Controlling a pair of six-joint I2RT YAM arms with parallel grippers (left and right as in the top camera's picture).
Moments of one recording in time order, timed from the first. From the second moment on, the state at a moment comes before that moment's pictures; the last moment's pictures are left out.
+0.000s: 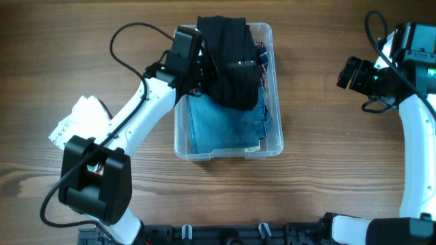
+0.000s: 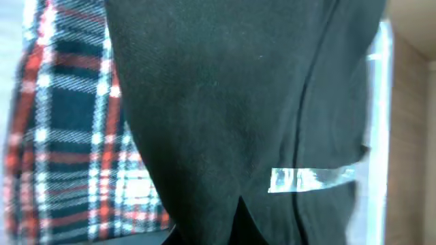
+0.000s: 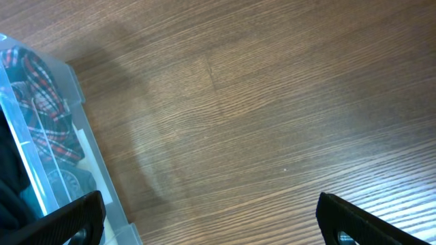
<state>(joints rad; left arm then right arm) -0.41 1.80 1.35 -0.41 0.19 -0.72 -0.18 1.48 1.49 -1.14 -0.02 0.21</state>
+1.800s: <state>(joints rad) -0.45 2.03 1.42 -0.07 0.02 -0.55 -0.18 1.48 1.49 -1.14 -0.02 0.21</state>
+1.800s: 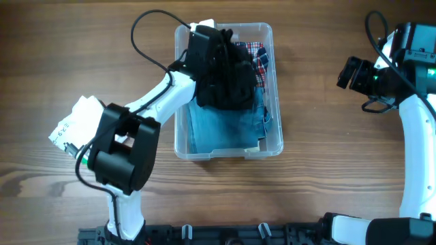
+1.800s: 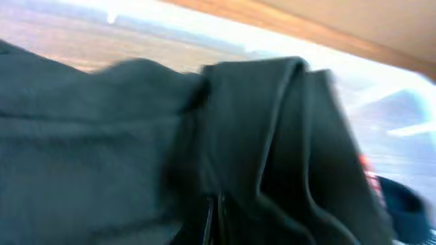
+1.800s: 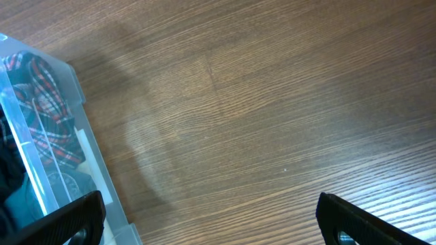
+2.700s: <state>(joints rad) -0.54 1.75 1.43 -0.48 0.06 -0.55 -0.18 1.48 1.49 -1.14 -0.02 0.21</state>
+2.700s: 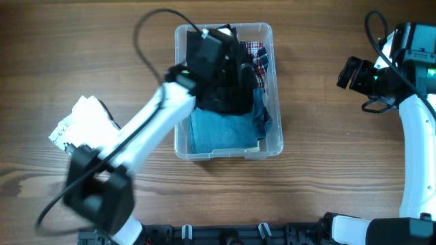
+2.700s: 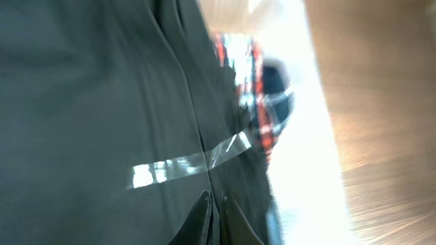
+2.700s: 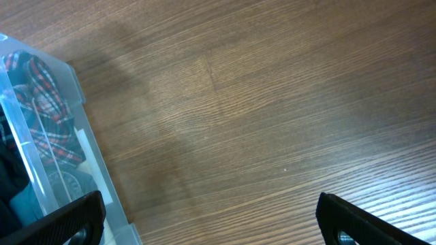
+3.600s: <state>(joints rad) 0.46 1.32 1.01 -0.91 -0.04 -0.67 -0.18 1.48 1.49 -1.14 -0.02 0.21</state>
